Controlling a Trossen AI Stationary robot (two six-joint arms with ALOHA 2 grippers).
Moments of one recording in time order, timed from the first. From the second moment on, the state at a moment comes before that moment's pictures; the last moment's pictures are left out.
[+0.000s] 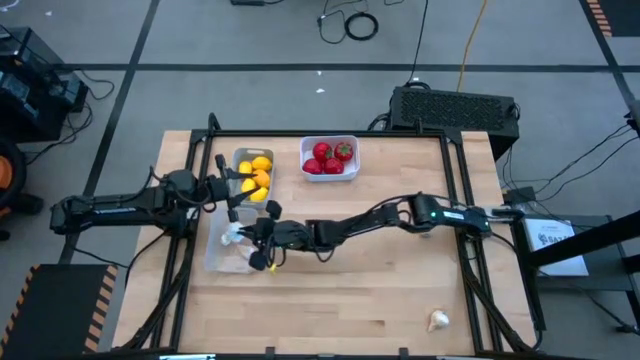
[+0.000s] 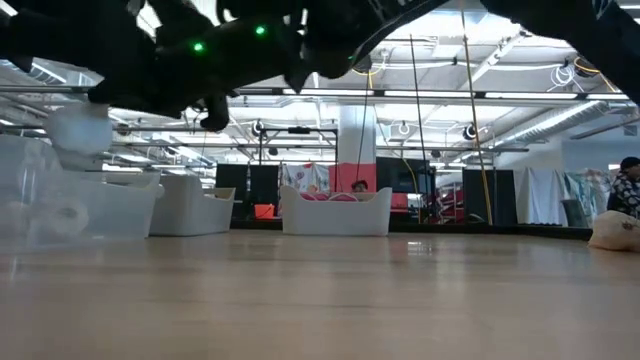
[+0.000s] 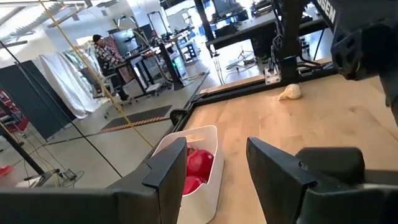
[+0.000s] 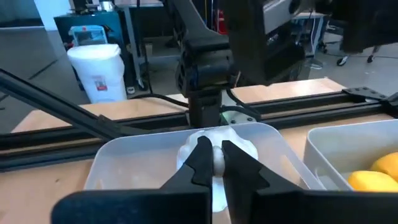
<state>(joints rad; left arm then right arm) 0.18 0.46 0.27 0.15 -0.08 0.37 0.14 2.45 1.89 0.40 0.33 0.13</state>
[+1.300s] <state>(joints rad) 0.18 0.46 0.30 0.15 0.44 0.21 0.23 2.05 1.93 -1.21 0.33 0.93</state>
